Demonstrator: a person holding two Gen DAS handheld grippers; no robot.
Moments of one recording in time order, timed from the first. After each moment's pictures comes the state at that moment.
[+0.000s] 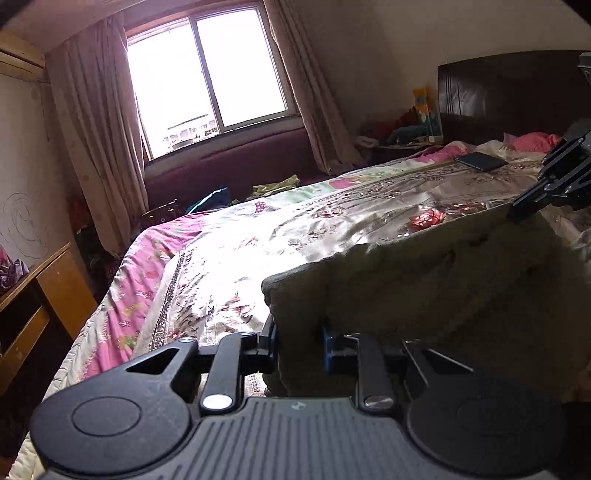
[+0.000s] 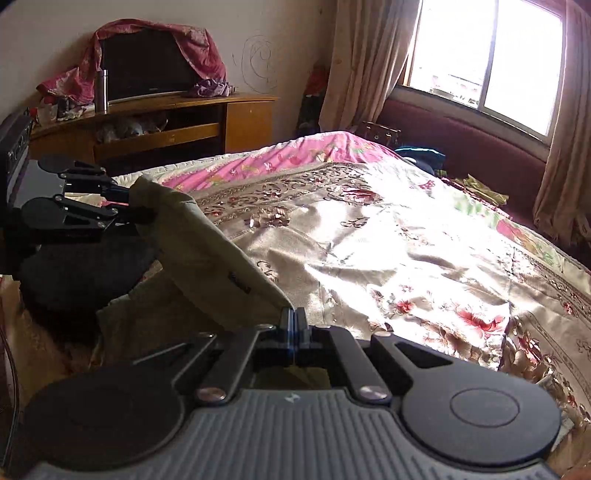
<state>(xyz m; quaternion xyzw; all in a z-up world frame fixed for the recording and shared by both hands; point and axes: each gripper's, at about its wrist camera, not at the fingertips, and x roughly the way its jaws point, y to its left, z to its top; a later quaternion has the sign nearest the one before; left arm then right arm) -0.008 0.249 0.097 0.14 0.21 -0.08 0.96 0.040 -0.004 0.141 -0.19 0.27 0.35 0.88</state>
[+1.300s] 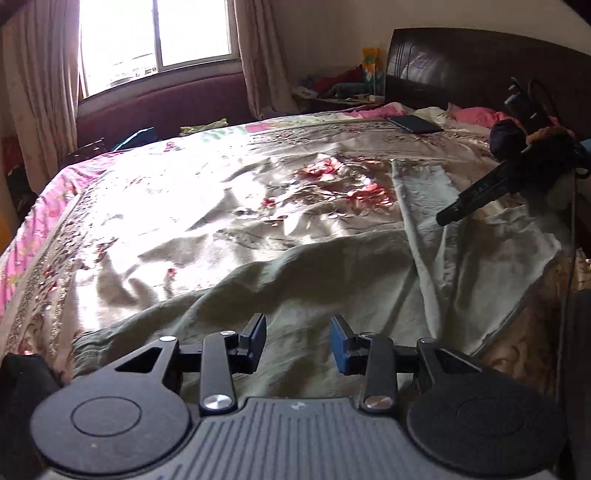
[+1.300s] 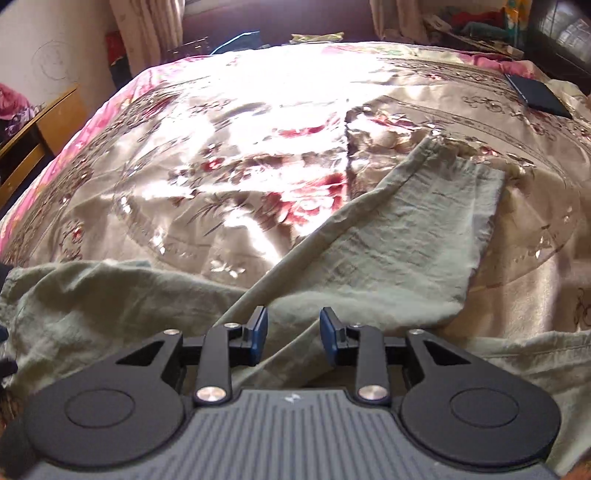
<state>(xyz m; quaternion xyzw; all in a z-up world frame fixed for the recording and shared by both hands) -0.010 0.110 0.052 0.07 0.32 -0.20 0.92 0.137 -0.178 0.054 0.03 0.44 0.09 0.89</state>
